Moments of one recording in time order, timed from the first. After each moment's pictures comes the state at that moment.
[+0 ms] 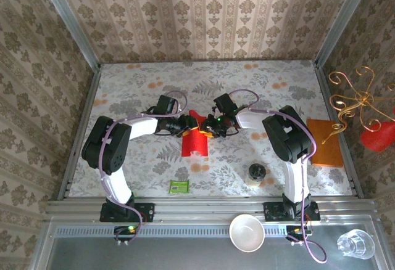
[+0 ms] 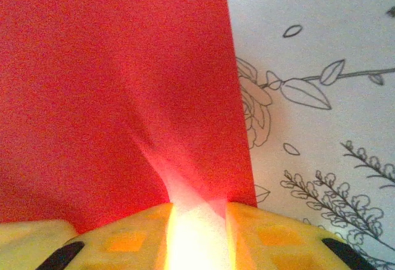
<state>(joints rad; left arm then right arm) -0.48 1.80 0.96 -0.12 0.57 -0.79 0.51 2.01 1.19 -0.20 -0.51 0.90</state>
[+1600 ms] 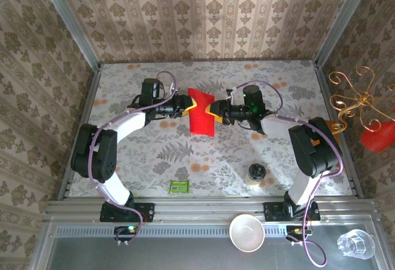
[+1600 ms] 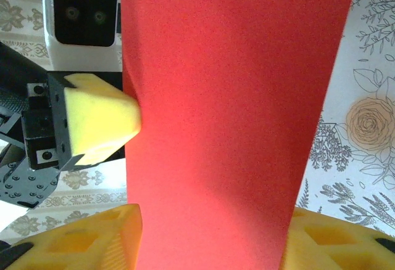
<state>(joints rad) -0.37 1.68 1.03 0.06 0.91 -0.92 0.35 1.74 0.92 0.39 -0.89 1.00</state>
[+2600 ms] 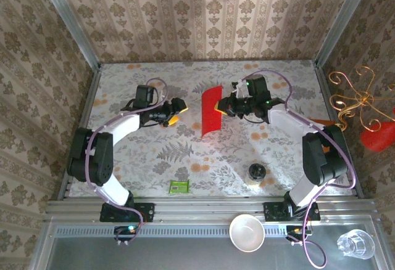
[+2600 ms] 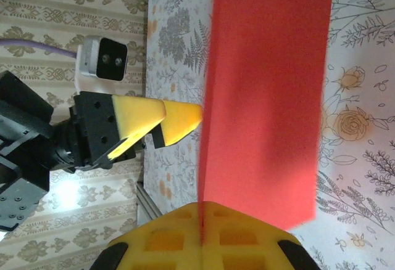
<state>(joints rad) -0.29 1.61 0.94 -0.12 0.69 -0.82 0.32 1.63 1.13 -0.19 -0.75 0.78</state>
